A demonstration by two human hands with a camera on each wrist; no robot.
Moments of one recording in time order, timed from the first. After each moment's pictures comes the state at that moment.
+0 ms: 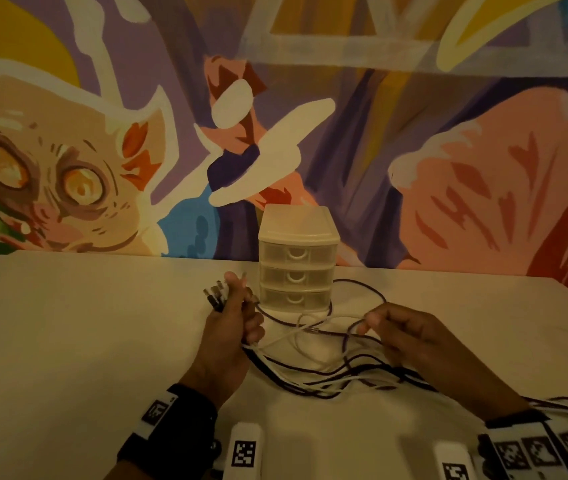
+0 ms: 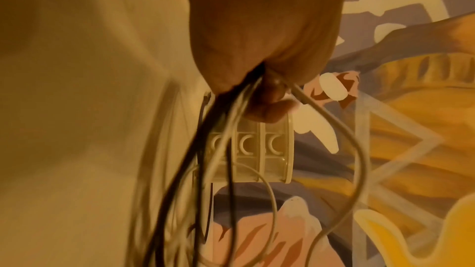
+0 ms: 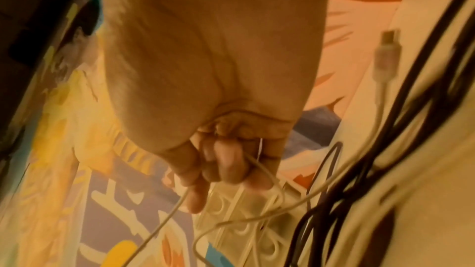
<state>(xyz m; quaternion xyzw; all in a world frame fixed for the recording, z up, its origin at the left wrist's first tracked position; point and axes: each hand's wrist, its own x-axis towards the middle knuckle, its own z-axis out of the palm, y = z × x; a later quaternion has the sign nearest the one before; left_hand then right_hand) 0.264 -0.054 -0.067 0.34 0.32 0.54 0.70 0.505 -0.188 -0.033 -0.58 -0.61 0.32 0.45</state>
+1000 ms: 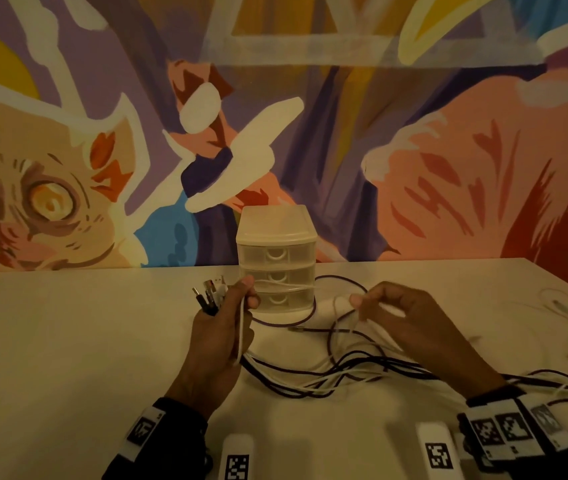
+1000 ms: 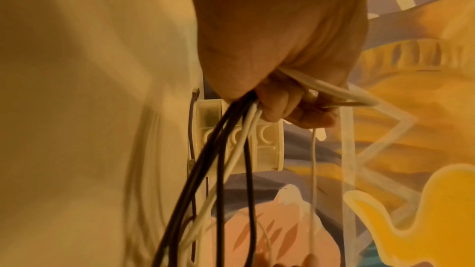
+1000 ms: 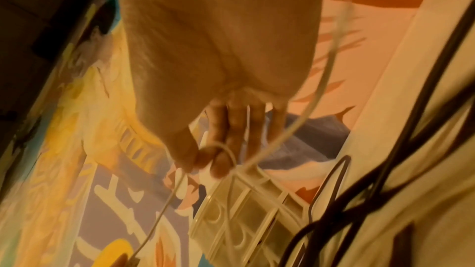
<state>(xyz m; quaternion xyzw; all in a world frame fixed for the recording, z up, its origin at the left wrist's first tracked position) 0.267 -0.068 -0.054 0.43 0.30 0.51 0.68 0.516 -0.180 -0.037 -0.62 -0.55 0.19 0.52</state>
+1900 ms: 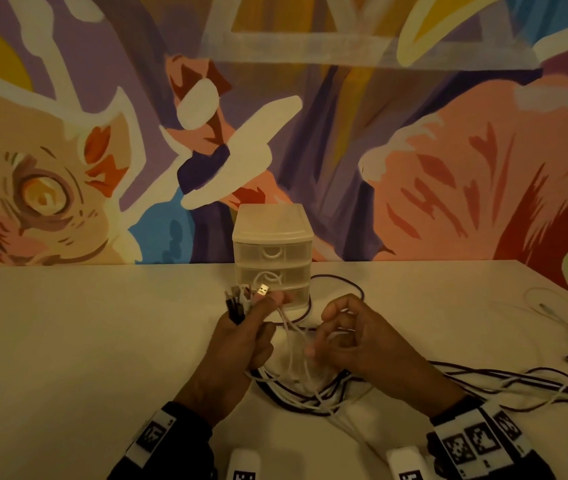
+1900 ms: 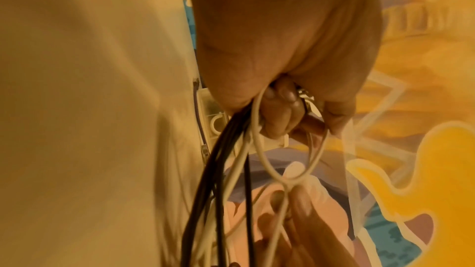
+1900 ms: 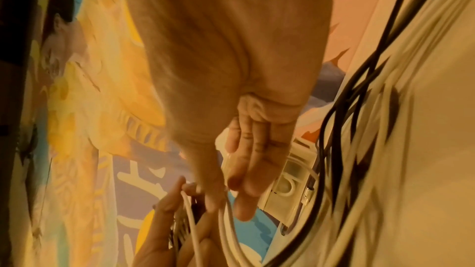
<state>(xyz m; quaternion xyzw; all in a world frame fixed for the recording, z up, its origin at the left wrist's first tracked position) 0.280 -0.088 -0.059 0.53 0.26 0.42 0.69 0.480 -0.176 -0.055 -0.55 -0.56 0.39 0.48</state>
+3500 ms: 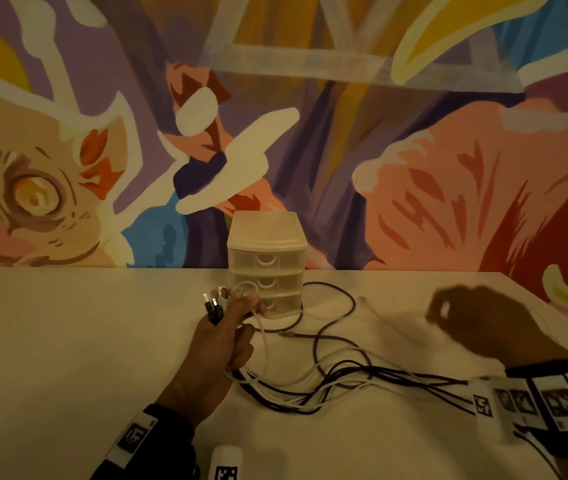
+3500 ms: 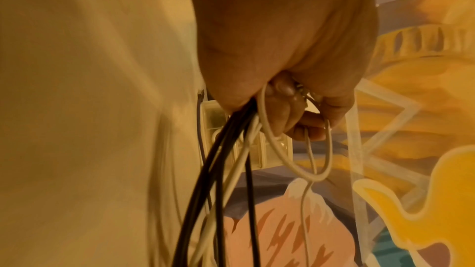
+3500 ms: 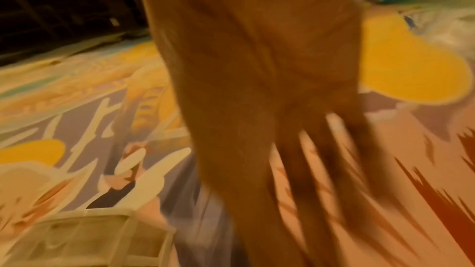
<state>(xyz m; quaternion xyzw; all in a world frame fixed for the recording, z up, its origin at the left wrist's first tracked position) 0.272 -0.066 -0.068 0.48 0.26 0.46 0.70 0.616 -0.208 0.004 -0.85 -0.52 -0.07 0.08</state>
